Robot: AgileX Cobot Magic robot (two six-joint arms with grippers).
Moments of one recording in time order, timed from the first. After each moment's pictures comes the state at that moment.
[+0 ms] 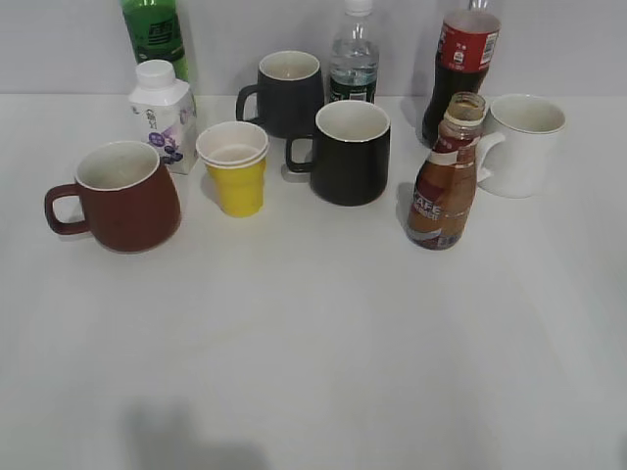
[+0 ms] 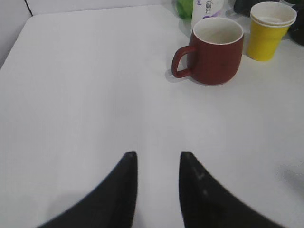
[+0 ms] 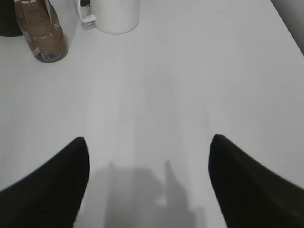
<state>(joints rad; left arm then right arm) 0.00 -0.01 -0.52 -0.05 1.07 0.08 0.03 -0.01 -0.50 0.01 1.04 -0.03</state>
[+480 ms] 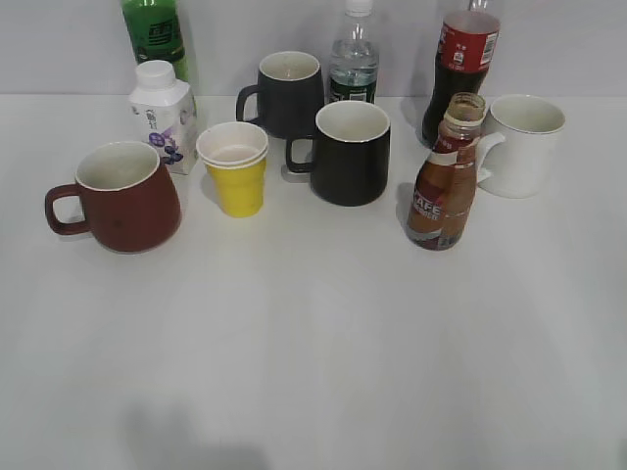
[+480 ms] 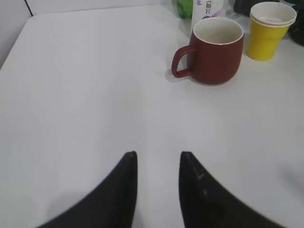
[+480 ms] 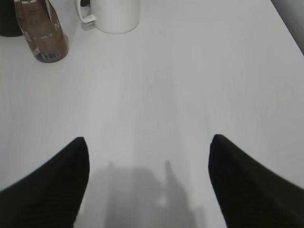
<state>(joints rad) 0.00 -0.01 -0.52 -0.05 1.07 0.08 0.03 -0.01 -0.50 0.01 1.04 -0.03</state>
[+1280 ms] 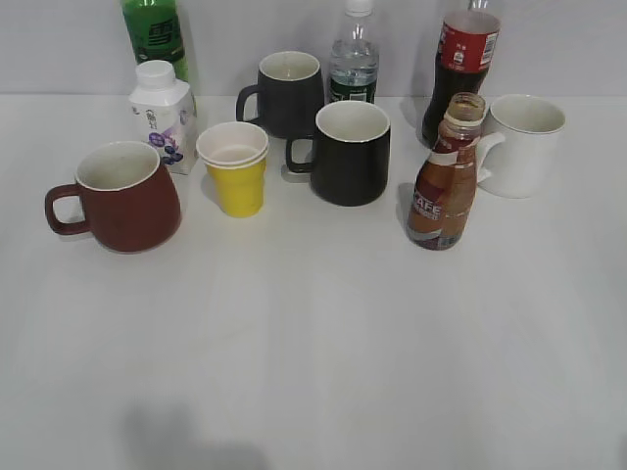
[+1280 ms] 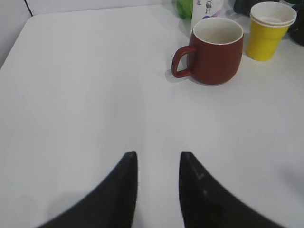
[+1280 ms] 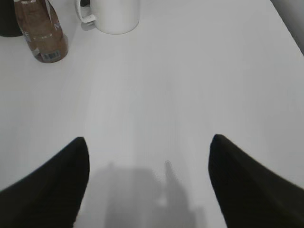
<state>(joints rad) 0.00 -0.01 -0.52 -0.05 1.07 0.08 0.03 -0.01 -0.50 0.01 1.04 -0.03</state>
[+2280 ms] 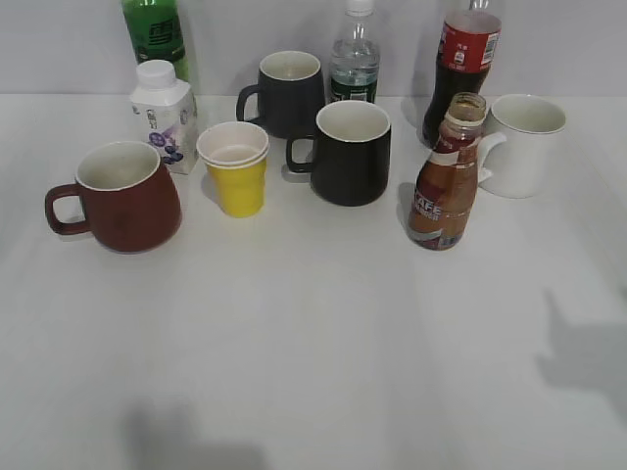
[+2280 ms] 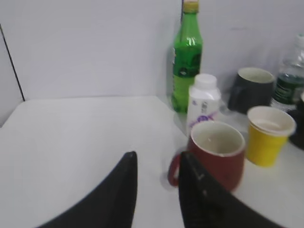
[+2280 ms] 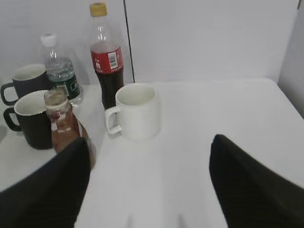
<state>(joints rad) -0.06 0.40 -0.29 -0.11 0.05 0.08 0.06 0.31 -0.52 0.12 0.45 -0.03</state>
